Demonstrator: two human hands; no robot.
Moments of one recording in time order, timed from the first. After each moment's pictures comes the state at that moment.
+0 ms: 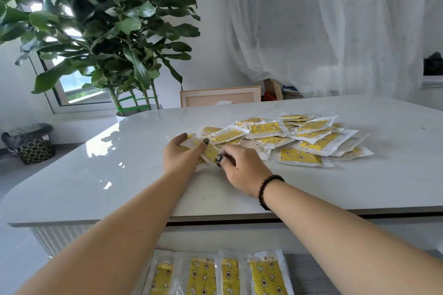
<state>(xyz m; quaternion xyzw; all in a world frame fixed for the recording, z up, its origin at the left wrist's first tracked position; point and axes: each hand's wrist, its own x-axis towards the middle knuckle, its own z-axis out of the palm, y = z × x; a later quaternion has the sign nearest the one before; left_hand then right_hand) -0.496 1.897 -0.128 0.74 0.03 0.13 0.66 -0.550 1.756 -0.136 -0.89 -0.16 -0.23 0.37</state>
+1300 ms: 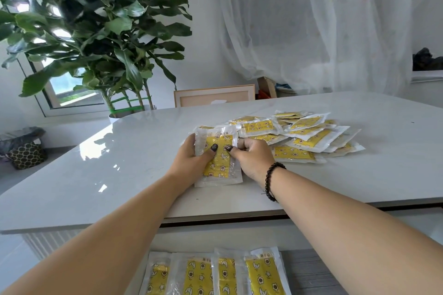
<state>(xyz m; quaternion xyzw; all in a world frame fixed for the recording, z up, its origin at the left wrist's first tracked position) -0.504 1.887 -0.132 0.76 -0.17 0.02 0.63 -0.532 1.736 -0.134 -0.81 0.06 -0.19 0.56</state>
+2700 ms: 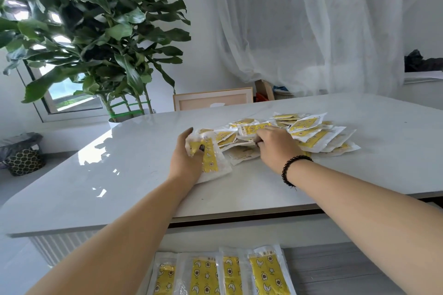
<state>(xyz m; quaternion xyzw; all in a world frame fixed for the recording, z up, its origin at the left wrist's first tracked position) -0.511 1.893 -0.126 0.80 -0.08 0.14 0.58 -0.546 1.693 -0.113 -0.94 -0.01 -0.29 0.16</state>
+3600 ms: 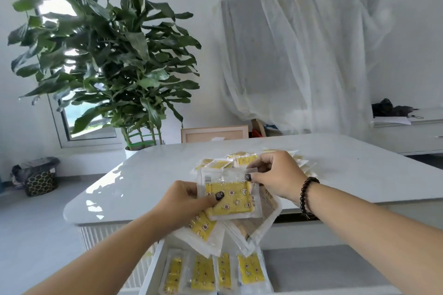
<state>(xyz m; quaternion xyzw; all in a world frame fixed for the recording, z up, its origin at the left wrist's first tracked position) -0.725 1.946 -0.036 0.85 -0.15 -0.04 0.50 -0.745 1.733 -0.018 -0.87 -0.02 -0.22 0.45</state>
